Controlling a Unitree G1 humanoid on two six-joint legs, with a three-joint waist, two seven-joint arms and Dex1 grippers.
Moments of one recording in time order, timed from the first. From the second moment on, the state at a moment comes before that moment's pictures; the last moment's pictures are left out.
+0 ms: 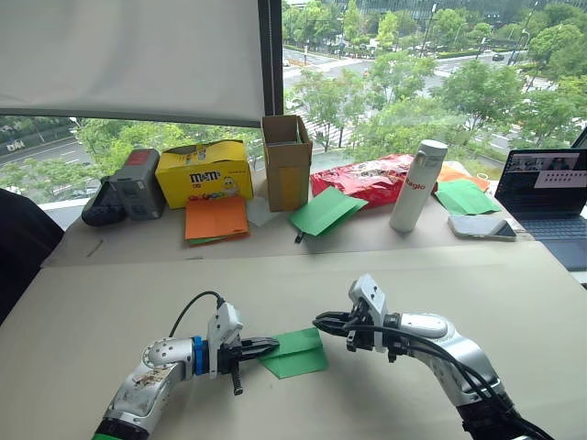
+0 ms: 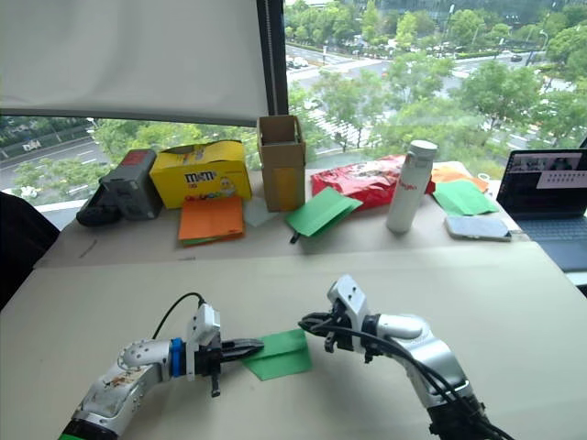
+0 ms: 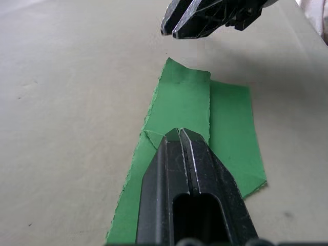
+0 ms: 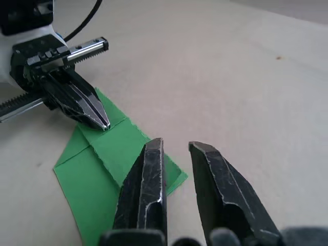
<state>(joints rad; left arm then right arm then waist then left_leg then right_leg) -0.12 0.51 -0.14 0.01 -0.35 0.22 -1.08 -0.30 -0.50 0.14 -0.22 0.39 0.67 0.90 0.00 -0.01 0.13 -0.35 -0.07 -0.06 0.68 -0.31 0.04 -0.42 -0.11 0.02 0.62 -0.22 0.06</state>
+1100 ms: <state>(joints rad) -0.07 0.67 -0.02 -0.06 -0.49 0.35 -1.19 -0.36 -0.45 0.19 -0.10 0.50 0.84 0.97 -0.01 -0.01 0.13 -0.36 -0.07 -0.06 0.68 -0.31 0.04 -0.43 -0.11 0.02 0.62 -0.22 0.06</state>
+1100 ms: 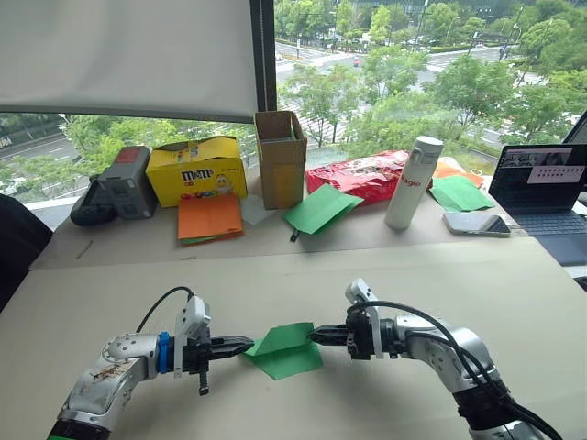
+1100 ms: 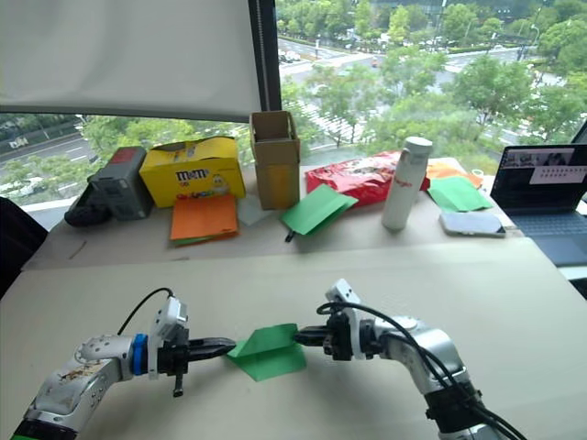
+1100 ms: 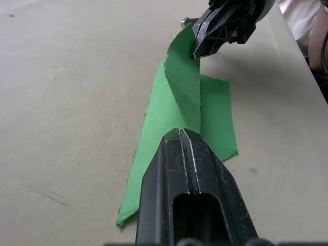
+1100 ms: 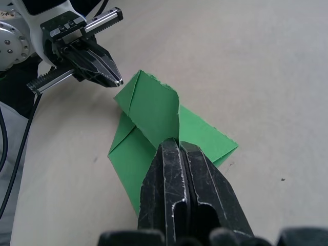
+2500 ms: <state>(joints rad) -0.08 0.86 0.12 -0.08 -0.79 0.83 -1.39 -0.49 -0.64 0.25 0.29 -0.40 -1.25 0.68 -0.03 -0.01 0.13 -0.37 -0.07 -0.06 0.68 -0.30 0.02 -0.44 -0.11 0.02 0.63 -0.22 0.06</state>
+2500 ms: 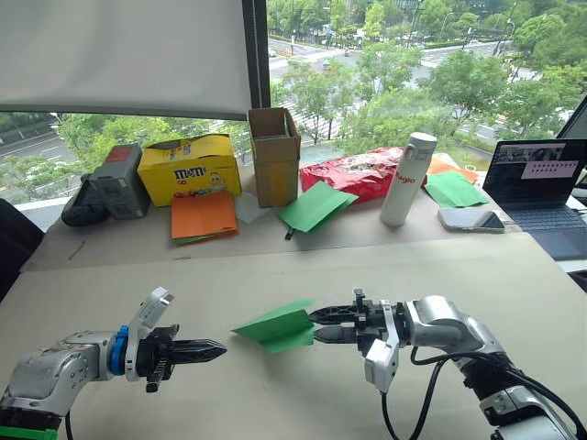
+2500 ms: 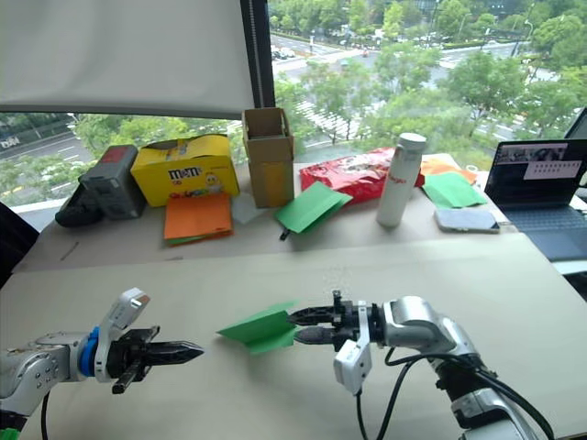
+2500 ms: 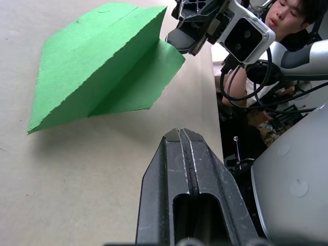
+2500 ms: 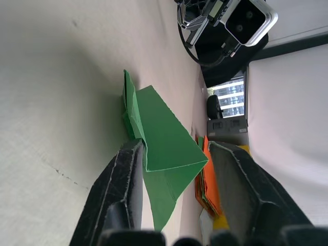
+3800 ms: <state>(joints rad) -0.07 0.90 0.09 -0.10 -0.71 0.71 -1.36 -0.14 -0.52 0.42 -0.14 0.00 -0.26 0.91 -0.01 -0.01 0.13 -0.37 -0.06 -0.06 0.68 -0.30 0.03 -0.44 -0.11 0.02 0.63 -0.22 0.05</state>
